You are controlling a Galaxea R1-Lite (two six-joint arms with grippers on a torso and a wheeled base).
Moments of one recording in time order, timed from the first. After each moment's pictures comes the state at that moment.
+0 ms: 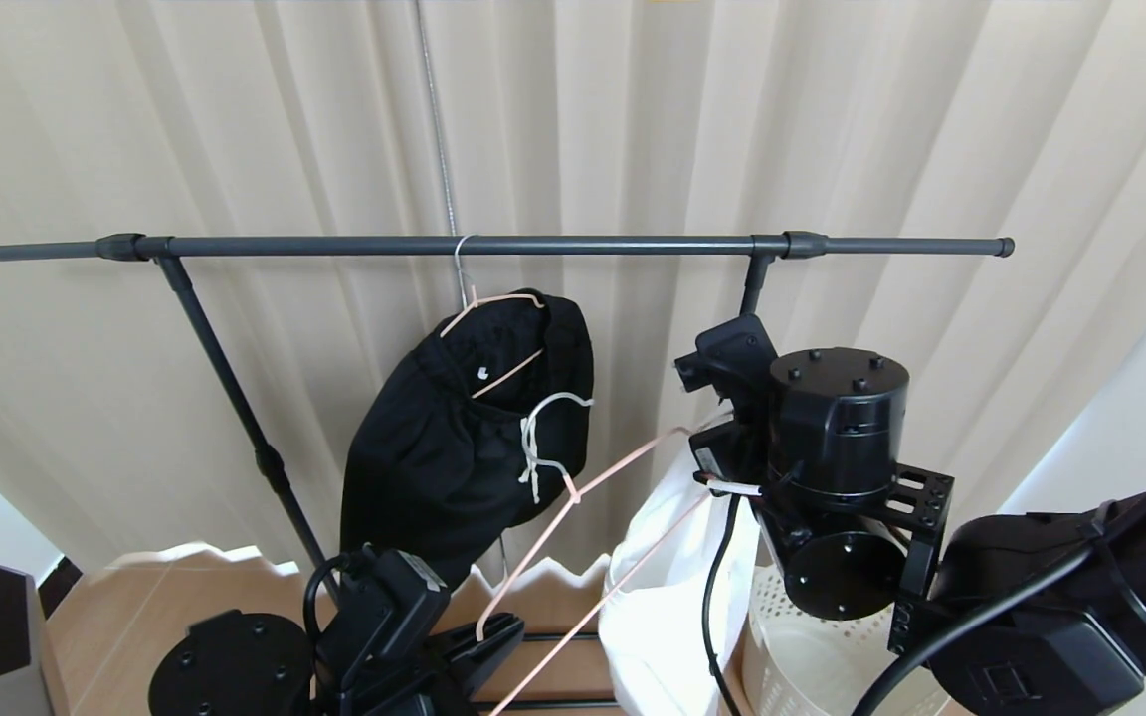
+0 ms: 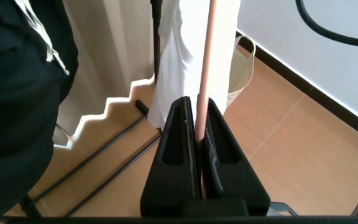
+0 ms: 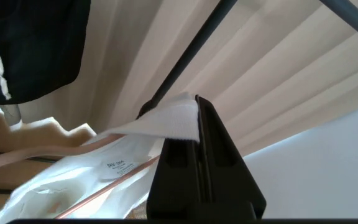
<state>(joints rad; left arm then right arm) -0.78 1.92 -0.05 -1.57 0.02 -0.02 0.80 1.88 -0.86 -0.79 -0.90 -0.26</state>
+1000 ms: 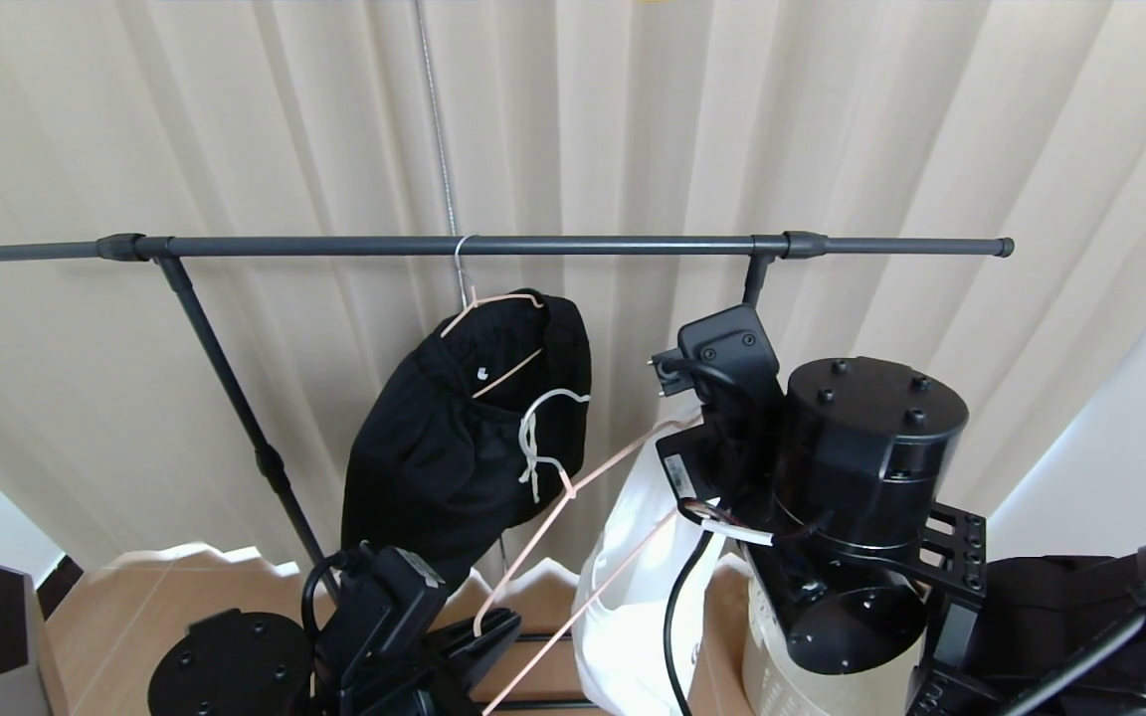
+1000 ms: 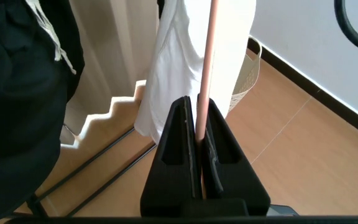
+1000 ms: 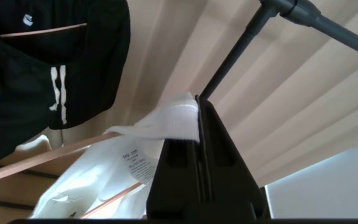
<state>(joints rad) -0.78 1.92 -0.05 -1.57 0.04 -0.01 0.92 1.85 -0.84 -0.91 -0.90 -0.26</state>
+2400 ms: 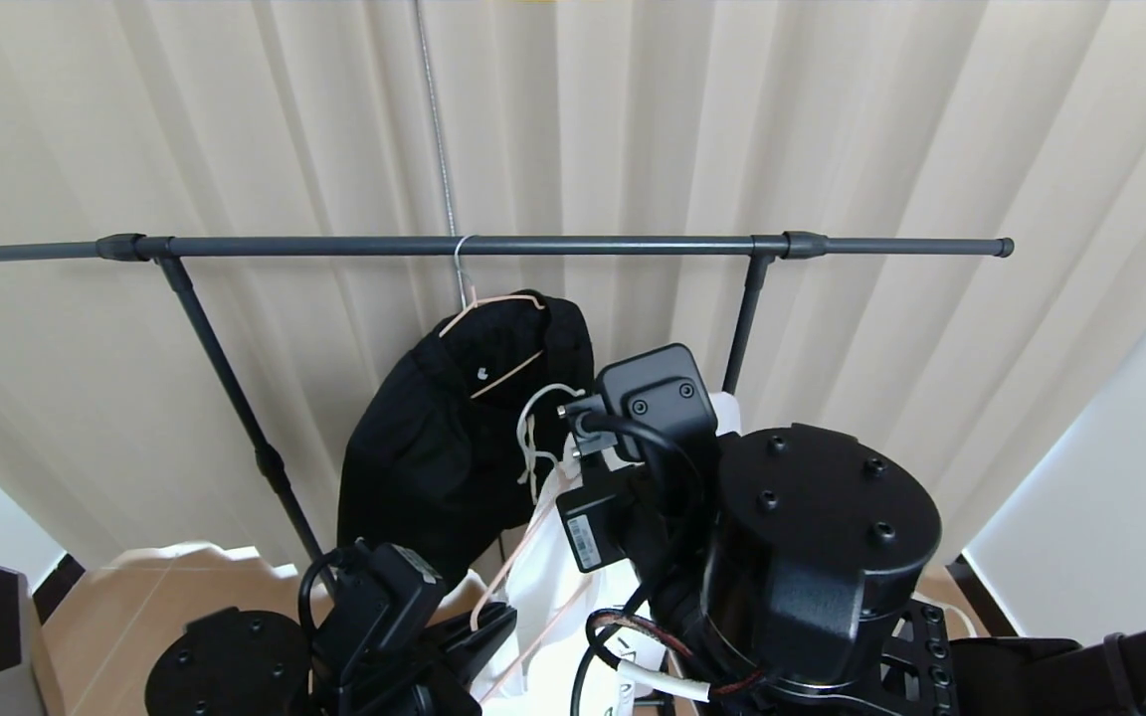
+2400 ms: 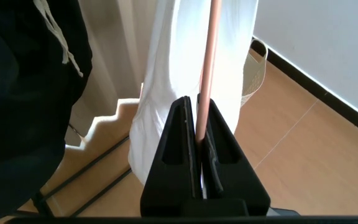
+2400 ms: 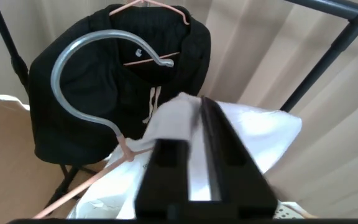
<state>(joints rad) -0.78 1.91 -0.06 -1.57 0.07 -0.01 1.10 1.90 -0.88 -0.96 -0.85 -0.13</state>
